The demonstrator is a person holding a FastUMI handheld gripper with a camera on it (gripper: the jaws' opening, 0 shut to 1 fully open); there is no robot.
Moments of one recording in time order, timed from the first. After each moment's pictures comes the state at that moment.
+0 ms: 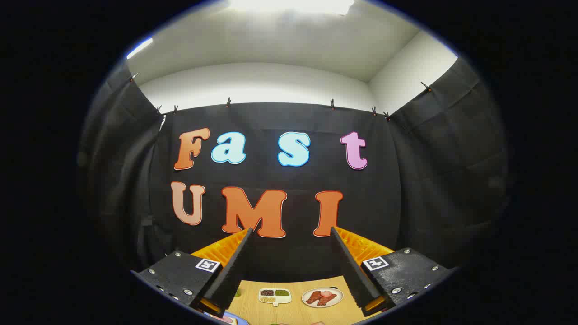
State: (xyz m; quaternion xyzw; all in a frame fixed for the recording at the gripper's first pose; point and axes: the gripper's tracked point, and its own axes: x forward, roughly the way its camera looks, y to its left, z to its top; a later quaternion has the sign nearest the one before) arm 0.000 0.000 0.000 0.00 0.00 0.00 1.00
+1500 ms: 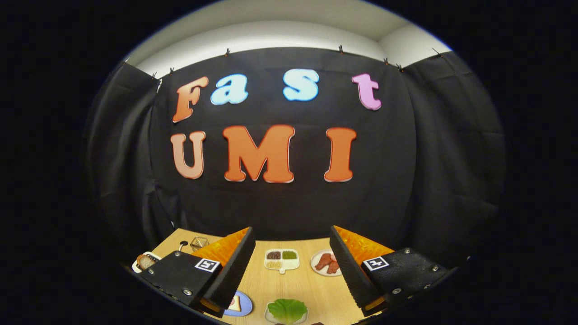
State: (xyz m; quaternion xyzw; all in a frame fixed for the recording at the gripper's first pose) arm 0.010 0.015 -0.173 0.01 0.24 0.03 0.97
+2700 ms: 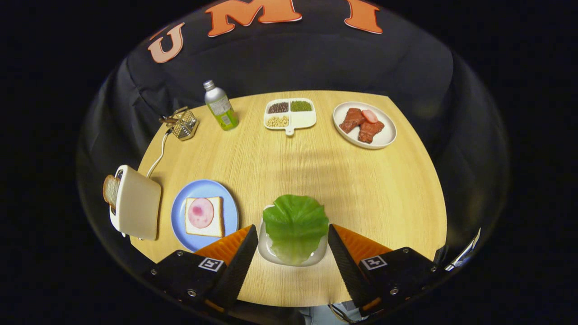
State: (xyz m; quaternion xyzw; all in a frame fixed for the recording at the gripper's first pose) arm -0.110 0.026 -0.456 -0.01 0.63 0.07 0.77
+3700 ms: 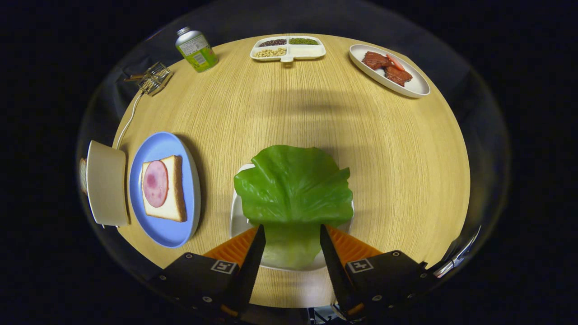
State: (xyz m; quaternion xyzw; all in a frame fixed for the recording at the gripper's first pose) arm -0.155 0.033 -0.557 -0.04 0.73 0.08 0.68
